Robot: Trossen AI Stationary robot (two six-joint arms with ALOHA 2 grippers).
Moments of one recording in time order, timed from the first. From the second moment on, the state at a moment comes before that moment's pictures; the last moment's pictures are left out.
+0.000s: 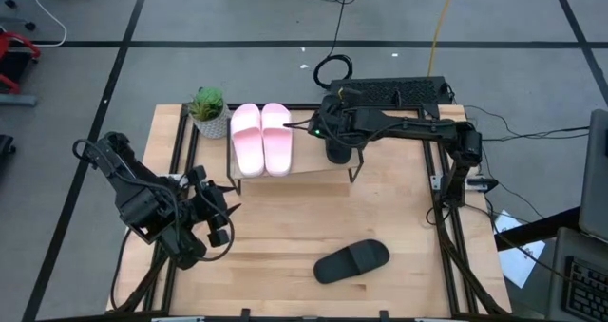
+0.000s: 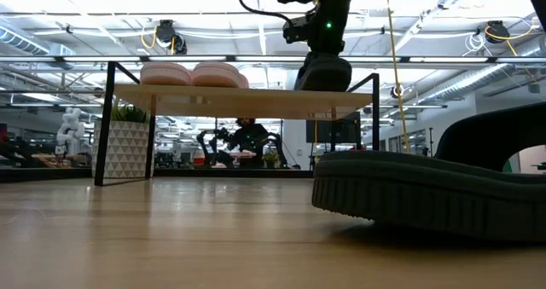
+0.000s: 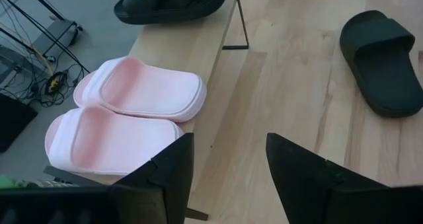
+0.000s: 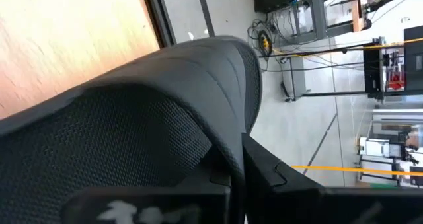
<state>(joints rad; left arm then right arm) -0.76 1.43 1.61 -1.51 -0.86 -0.91 -0.22 1.82 1.65 -1.02 0.86 -0.16</state>
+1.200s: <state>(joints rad) -0.76 1.43 1.61 -1.51 -0.85 -0.91 -0.19 1.81 1.56 -1.00 0.92 -0.16</state>
